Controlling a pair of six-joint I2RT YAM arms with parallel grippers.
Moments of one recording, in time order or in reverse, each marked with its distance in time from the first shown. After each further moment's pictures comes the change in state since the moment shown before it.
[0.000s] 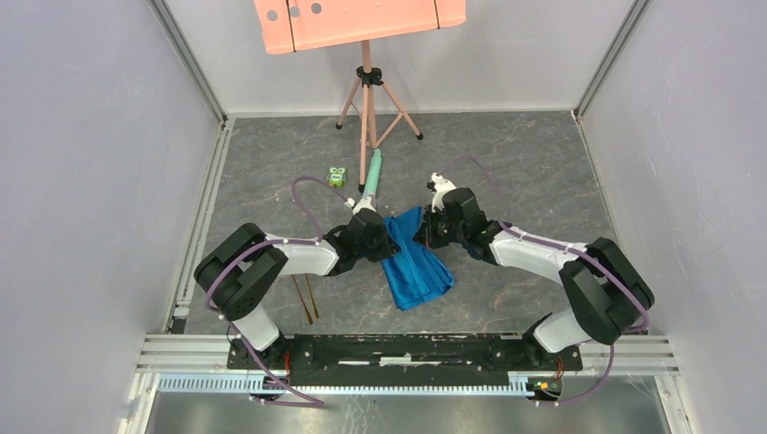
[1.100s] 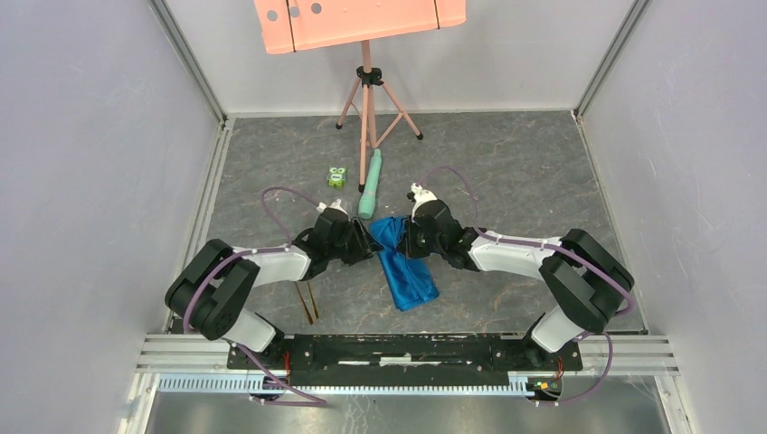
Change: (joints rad) left arm 0.193 -0.197 -0.168 -0.020 0.173 0.015; right arm 0.198 0.103 0.051 0.011 0.188 0.149
